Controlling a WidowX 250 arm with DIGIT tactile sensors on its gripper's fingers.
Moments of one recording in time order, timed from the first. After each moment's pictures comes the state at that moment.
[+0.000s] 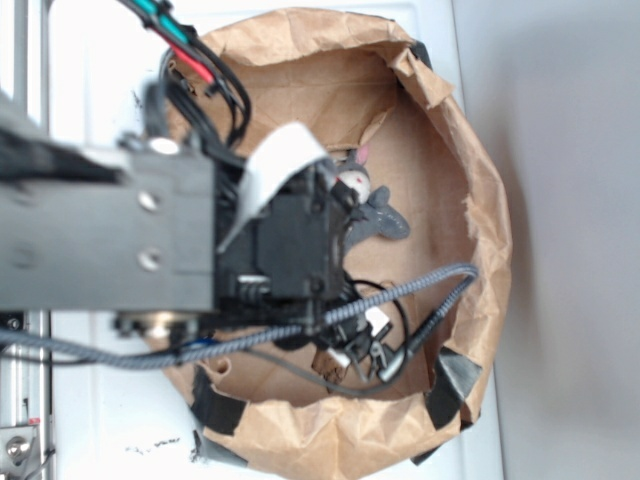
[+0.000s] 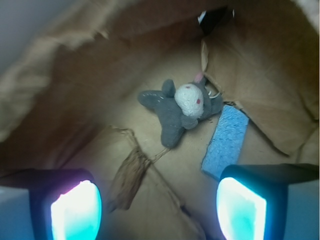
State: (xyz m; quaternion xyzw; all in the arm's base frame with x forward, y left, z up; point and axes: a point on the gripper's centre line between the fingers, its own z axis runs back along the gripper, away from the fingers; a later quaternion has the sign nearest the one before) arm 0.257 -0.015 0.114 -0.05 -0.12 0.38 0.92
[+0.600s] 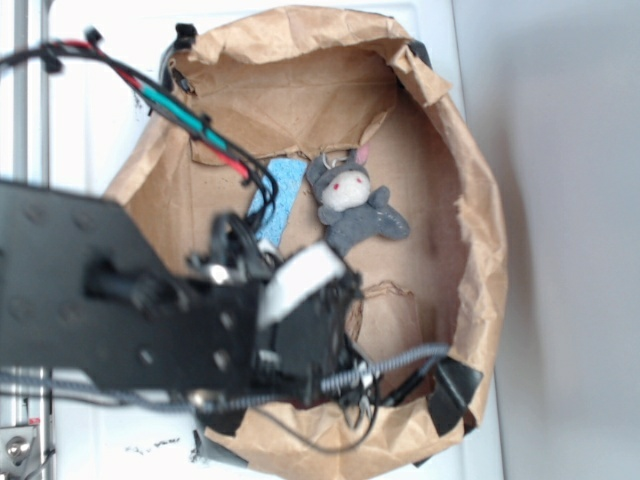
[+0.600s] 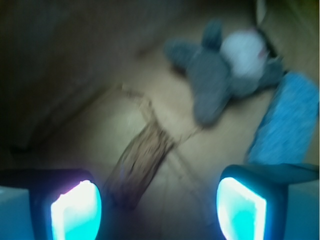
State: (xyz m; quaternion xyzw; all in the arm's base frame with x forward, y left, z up) arm 0.261 -0.056 0.063 -0.06 -0.11 0.32 0.94
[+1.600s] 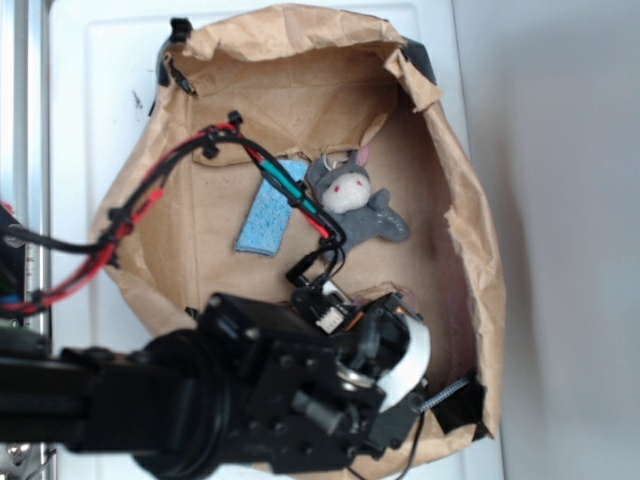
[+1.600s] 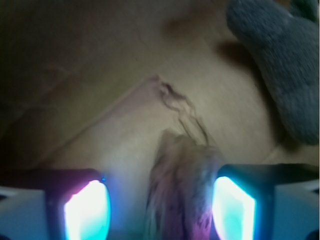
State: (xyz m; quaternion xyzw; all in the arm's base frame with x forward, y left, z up) arm 0.301 -0.056 0.016 0.01 -0.13 0.36 0.92
